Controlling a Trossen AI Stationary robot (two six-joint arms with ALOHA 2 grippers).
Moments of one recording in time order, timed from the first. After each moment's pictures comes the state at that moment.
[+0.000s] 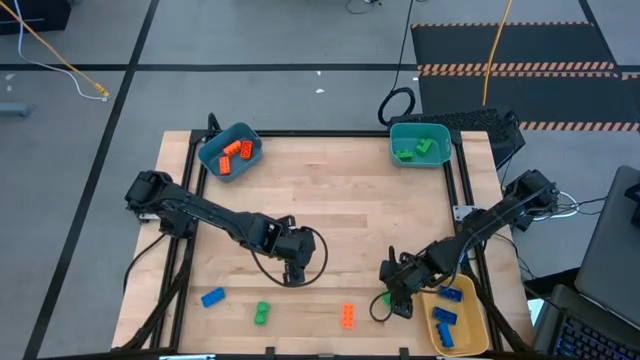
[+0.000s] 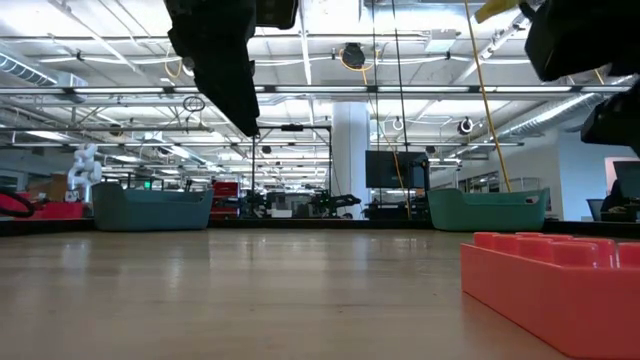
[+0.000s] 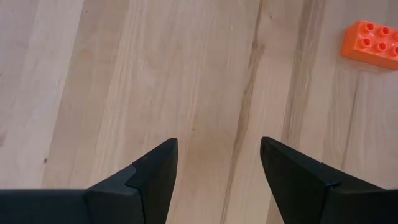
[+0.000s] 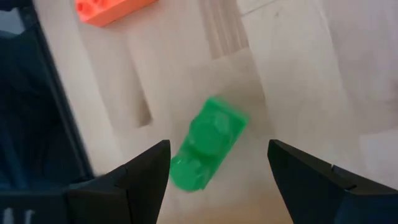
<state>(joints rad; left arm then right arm) -0.30 1.73 1.32 -0.73 -0.15 -0.47 0.60 1.49 0.85 -0.51 -0.12 0.99</state>
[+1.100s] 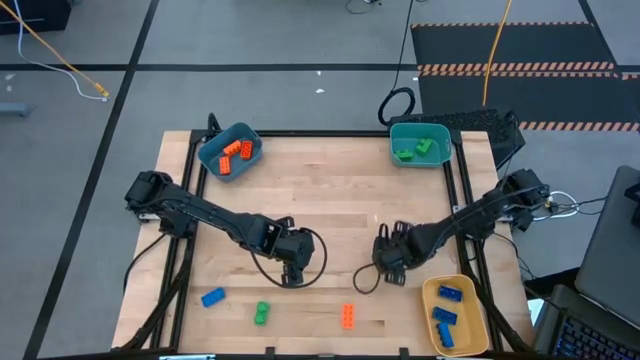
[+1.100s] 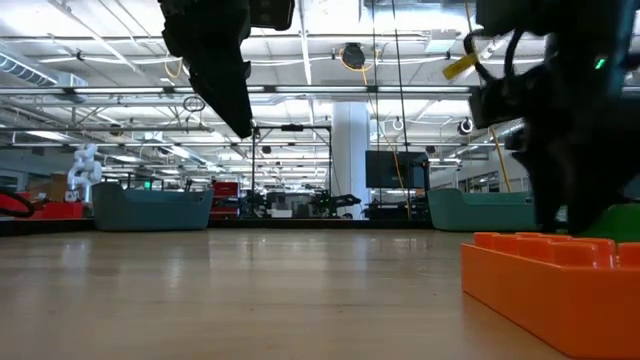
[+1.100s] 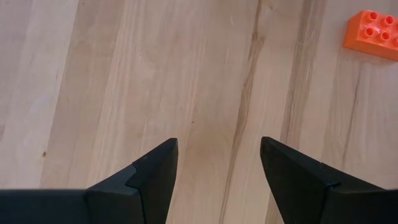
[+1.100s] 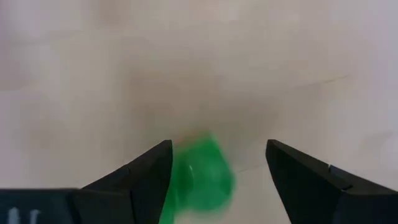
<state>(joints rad) -0.31 1.73 1.32 -0.75 -0.14 -0.47 0.38 1.58 0.85 -0.79 0.15 0.63</state>
